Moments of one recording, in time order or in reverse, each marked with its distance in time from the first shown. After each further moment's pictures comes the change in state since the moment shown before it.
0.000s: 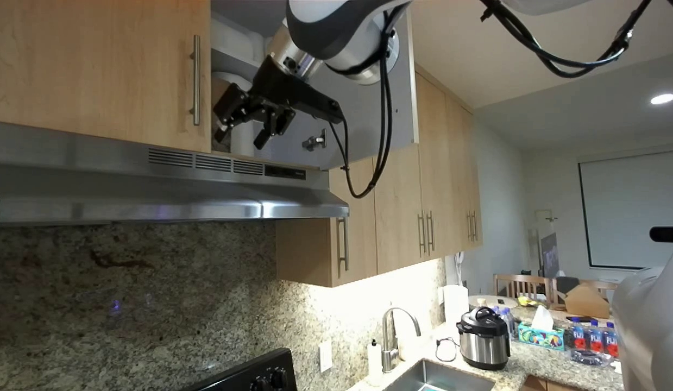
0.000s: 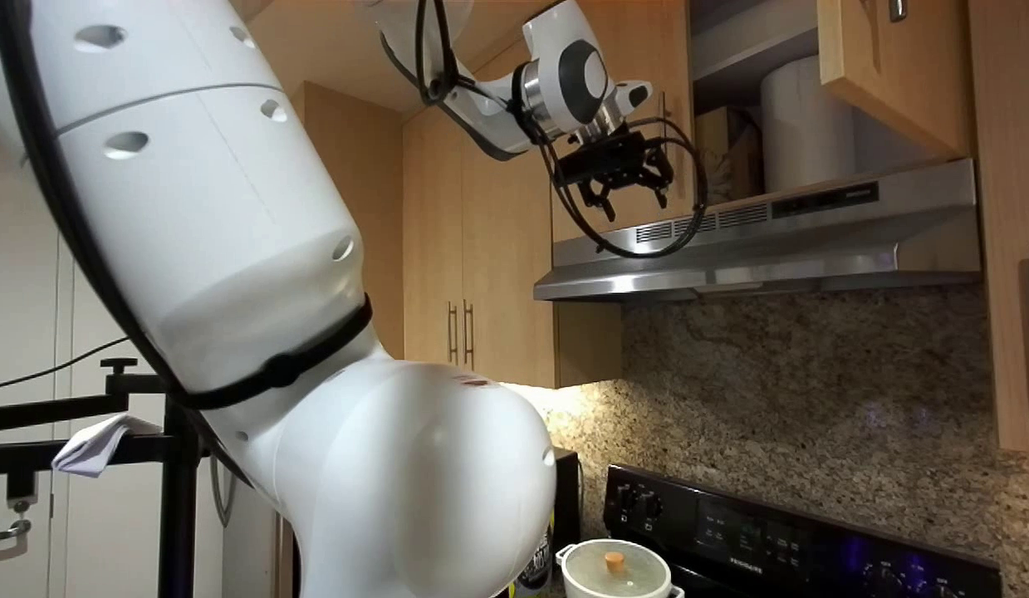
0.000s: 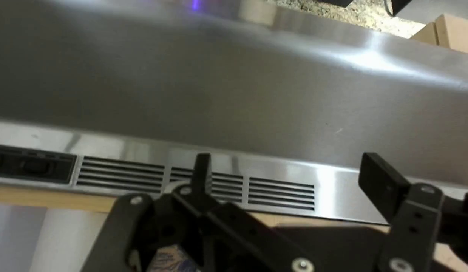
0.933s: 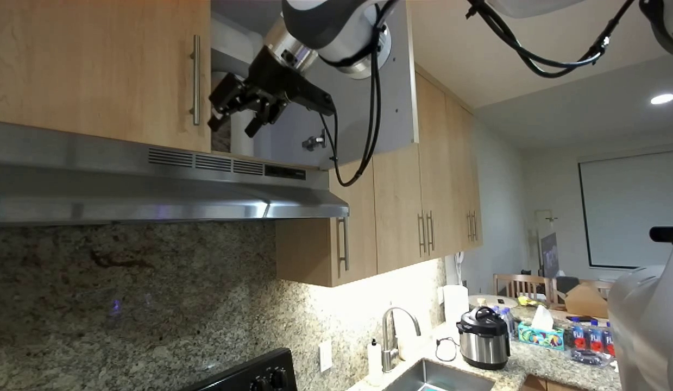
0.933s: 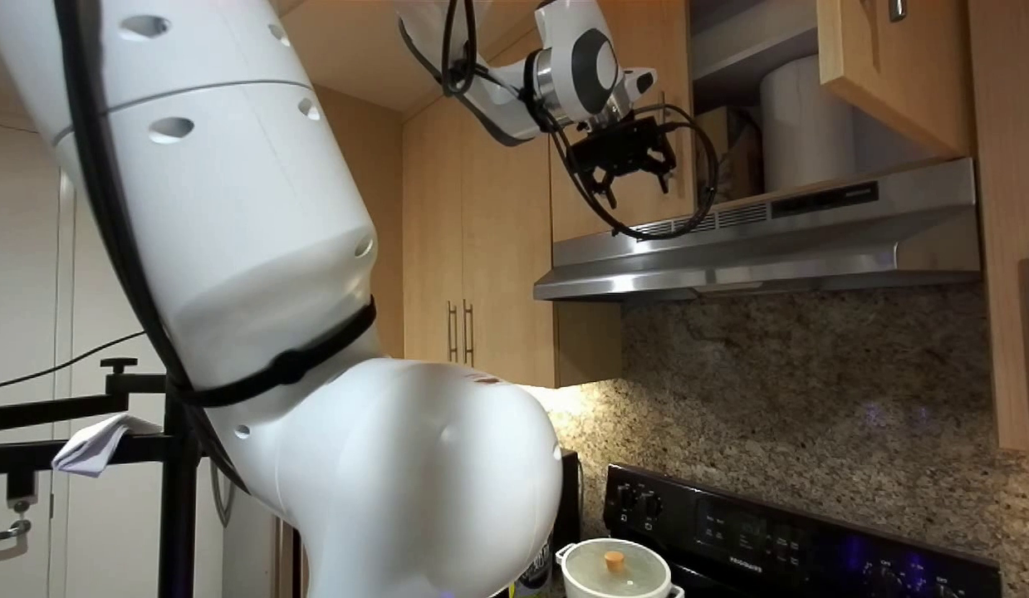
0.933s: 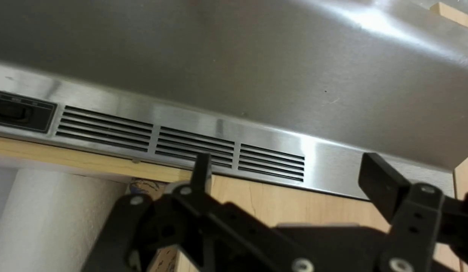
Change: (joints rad) arm 0.071 0.055 -0.064 0.080 0.011 0.008 -0.117
